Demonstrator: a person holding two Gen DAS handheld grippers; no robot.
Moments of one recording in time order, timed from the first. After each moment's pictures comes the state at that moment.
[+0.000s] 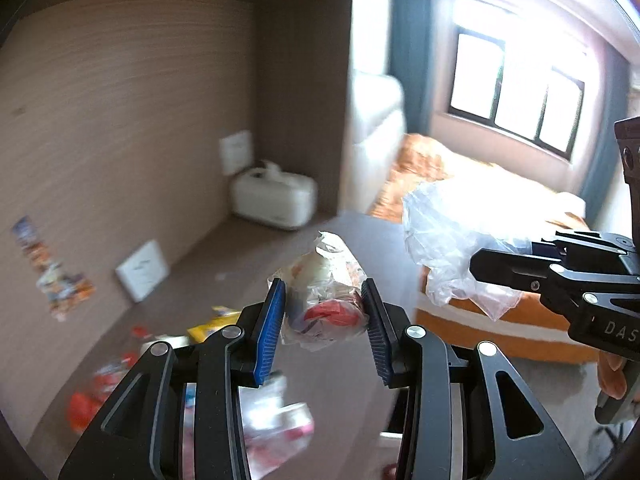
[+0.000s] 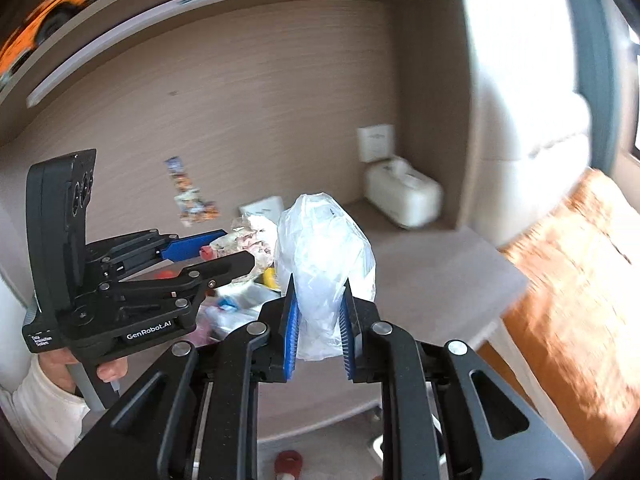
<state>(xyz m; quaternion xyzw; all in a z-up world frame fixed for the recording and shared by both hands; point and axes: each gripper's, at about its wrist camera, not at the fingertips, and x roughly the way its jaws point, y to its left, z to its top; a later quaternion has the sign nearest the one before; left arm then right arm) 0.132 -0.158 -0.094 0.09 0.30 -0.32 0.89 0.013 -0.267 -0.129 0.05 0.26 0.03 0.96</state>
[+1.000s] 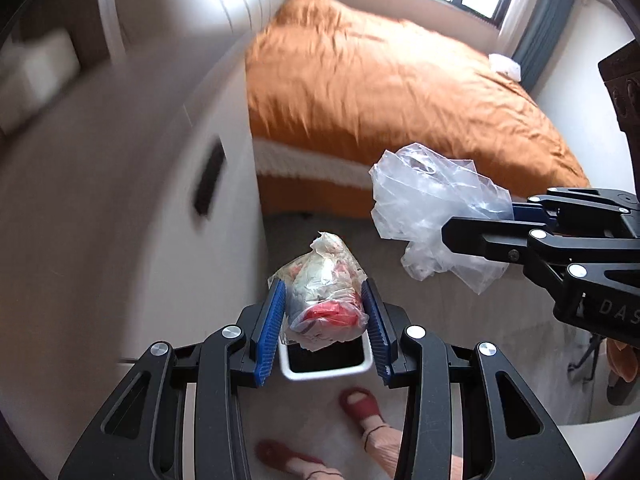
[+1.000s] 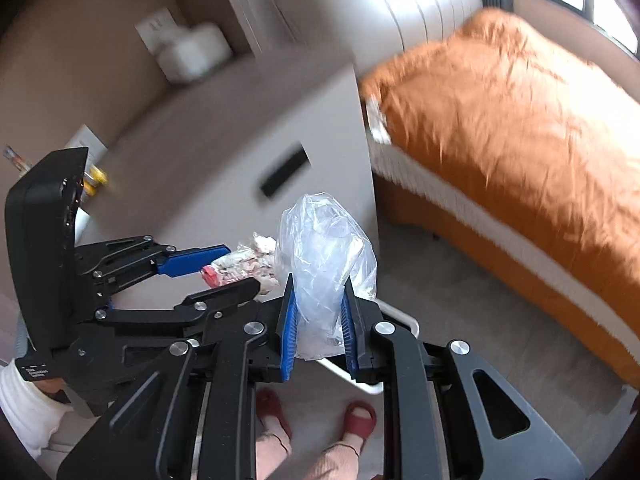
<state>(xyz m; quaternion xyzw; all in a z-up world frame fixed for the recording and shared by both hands) 0.110 -0.391 -0.358 0.20 0.47 -0.44 0.73 0.000 -0.447 -0.382 0.20 0.42 -0.10 0.88</state>
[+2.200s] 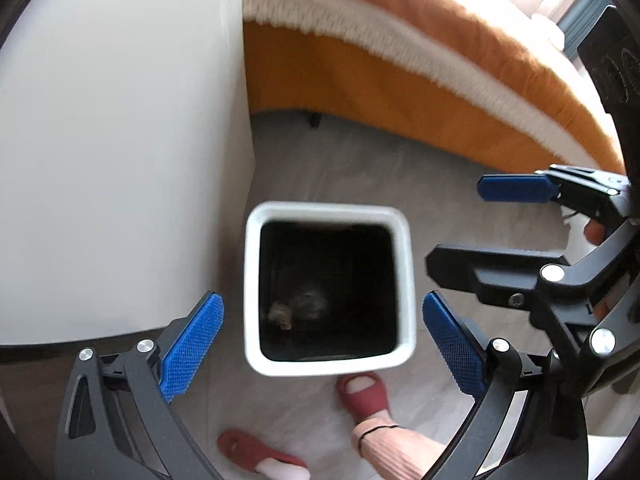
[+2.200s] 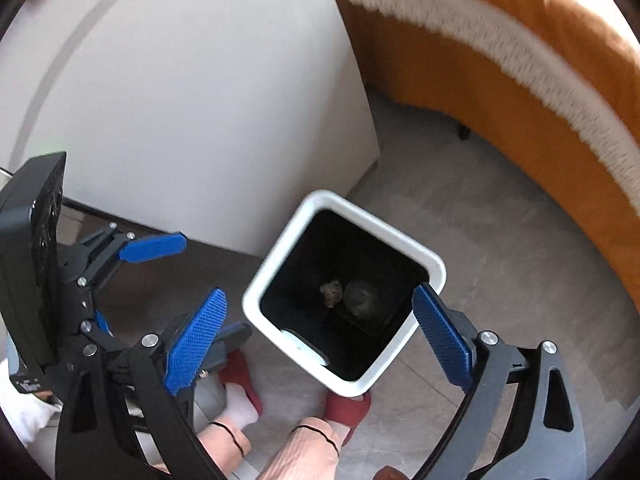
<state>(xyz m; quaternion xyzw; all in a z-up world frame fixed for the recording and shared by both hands) 0.117 -0.420 -0.613 0.20 0.55 -0.41 0.70 0.046 -0.496 -0.627 0.24 0.50 -0.05 0.83</state>
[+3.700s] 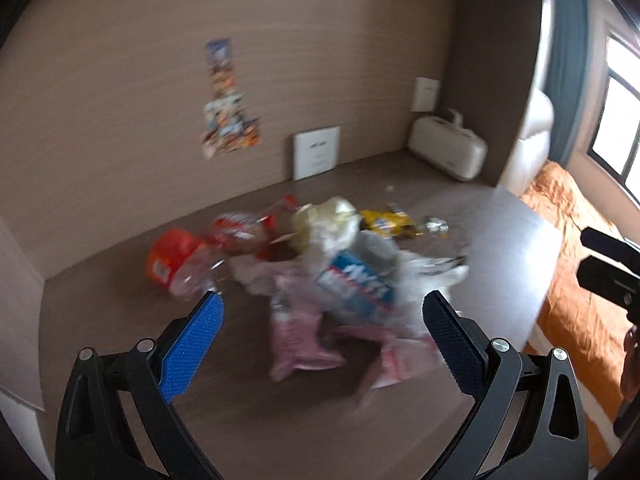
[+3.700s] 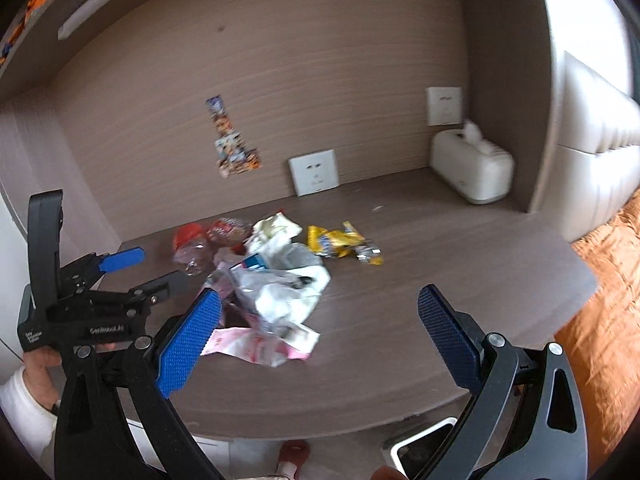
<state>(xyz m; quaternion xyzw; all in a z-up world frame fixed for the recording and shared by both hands) 0.106 -0.009 -0.188 -0.01 0.37 -0.03 0.93 0.078 -0.206 -0.207 0.01 0.28 0.17 0.94</state>
